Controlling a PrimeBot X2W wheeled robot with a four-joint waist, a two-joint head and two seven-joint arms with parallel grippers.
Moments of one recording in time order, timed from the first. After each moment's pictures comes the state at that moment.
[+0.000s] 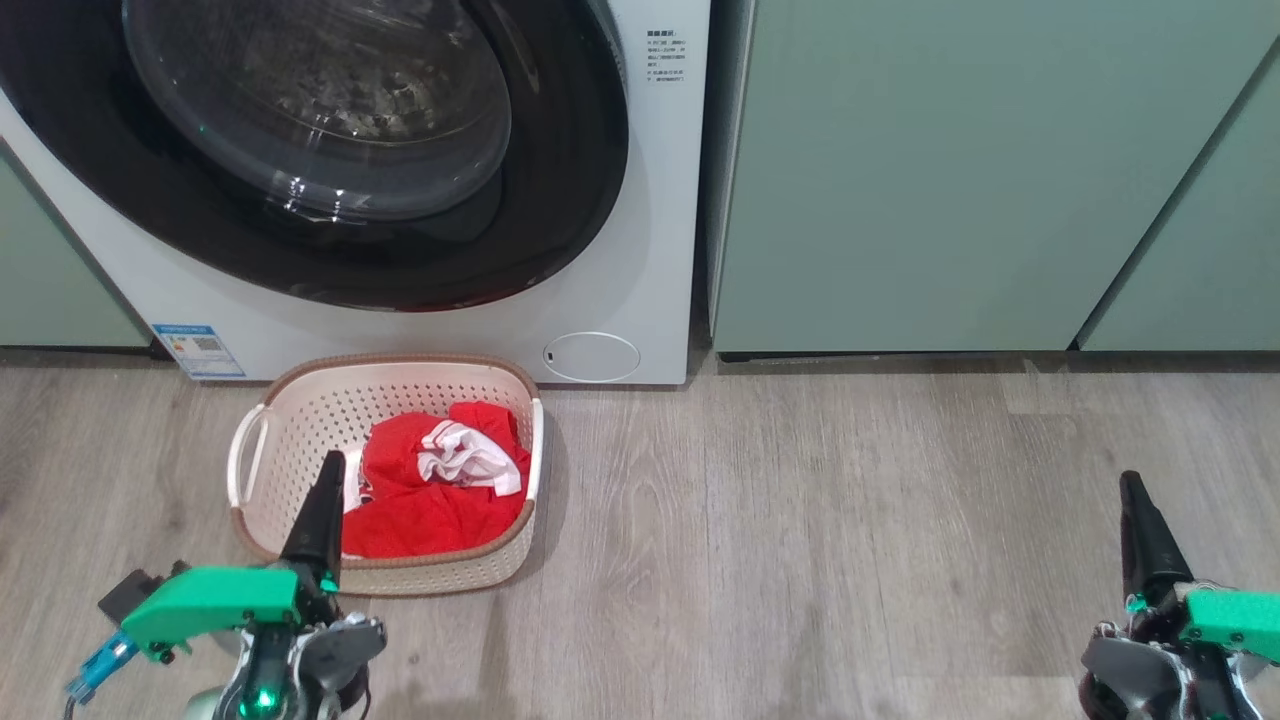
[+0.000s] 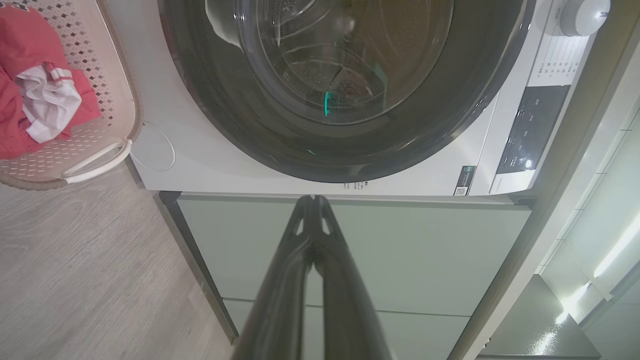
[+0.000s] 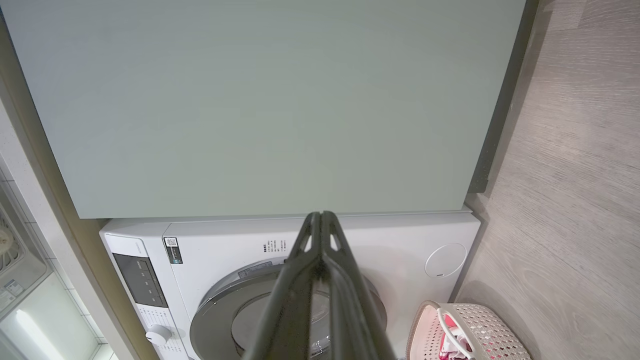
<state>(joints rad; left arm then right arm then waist) -0.07 0.04 0.08 0.28 -1.60 -0.12 0.11 -0.06 -0.04 -0.13 0.29 1.60 0.13 0.11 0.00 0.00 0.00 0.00</state>
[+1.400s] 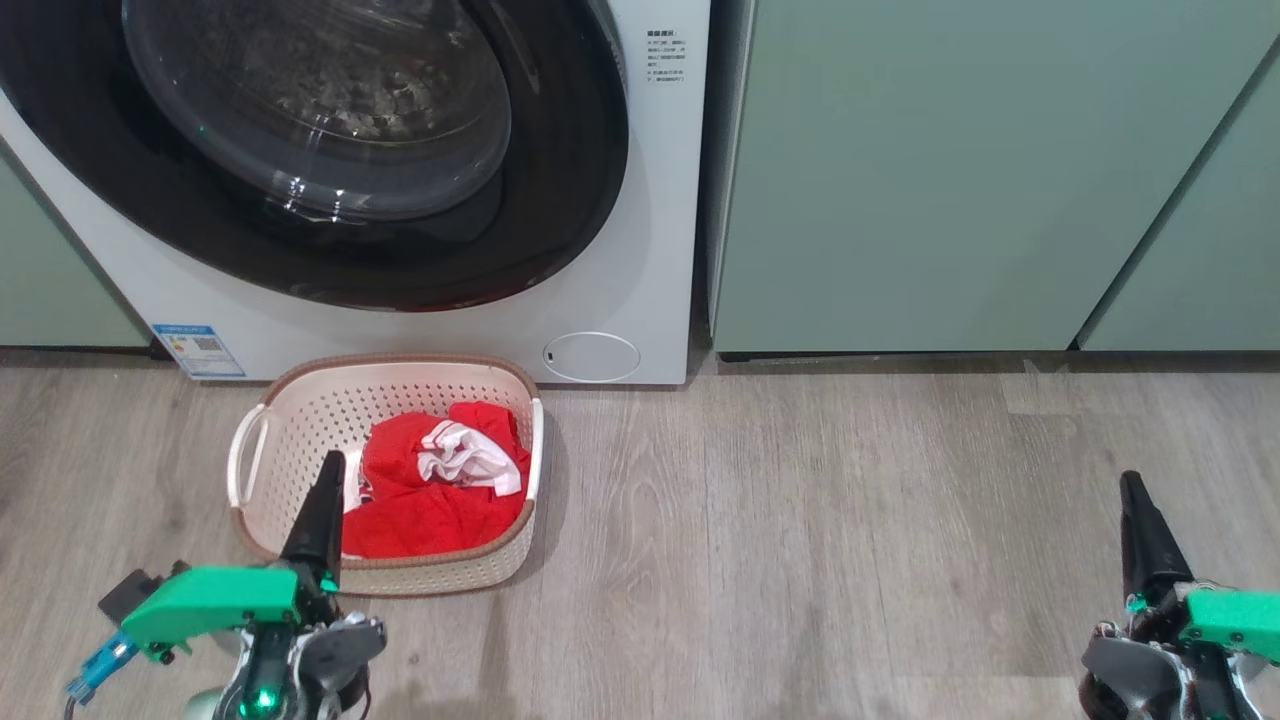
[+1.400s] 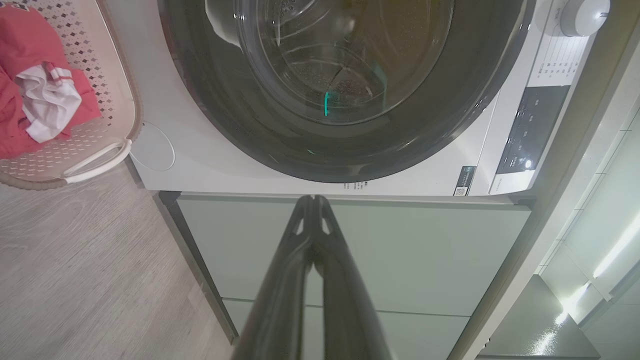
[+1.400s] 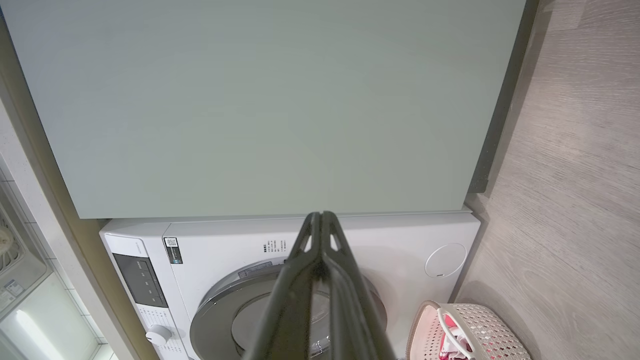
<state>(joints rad) -0.07 0.04 0.08 0.28 -1.60 -0.12 0.11 -0.06 -0.04 -0.13 0.29 1.60 0.13 0.11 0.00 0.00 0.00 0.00</state>
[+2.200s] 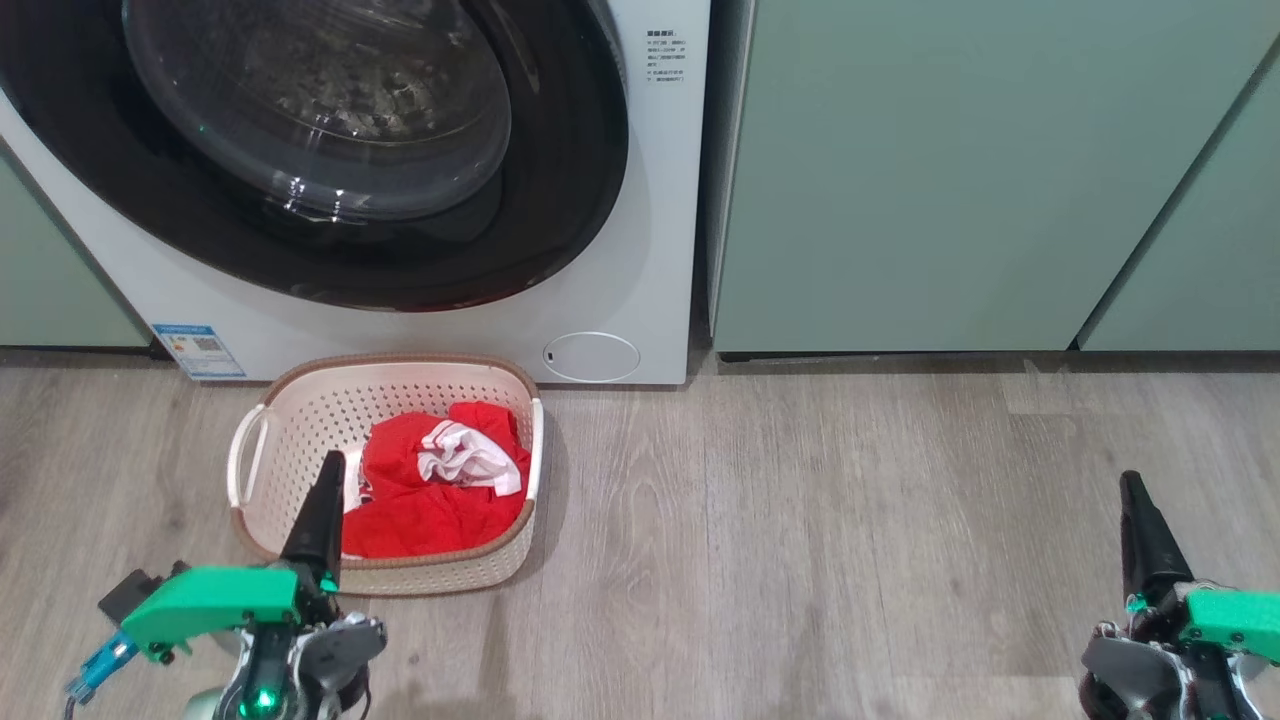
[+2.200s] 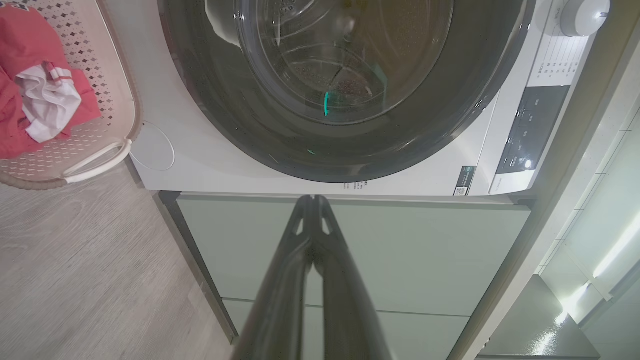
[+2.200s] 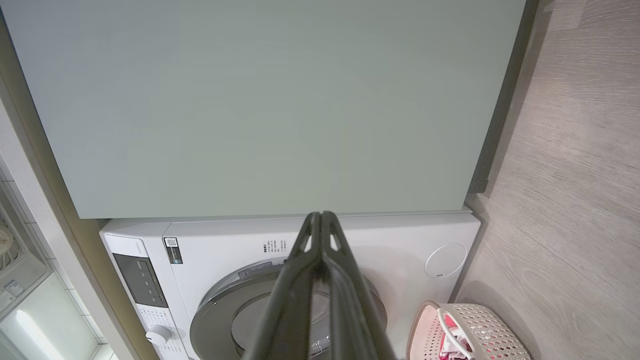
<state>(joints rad) -0.07 0.04 0.08 0.28 -1.60 -0.12 0.11 -0.06 -0.04 -0.13 0.29 1.60 0.13 0.11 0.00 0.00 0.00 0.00</state>
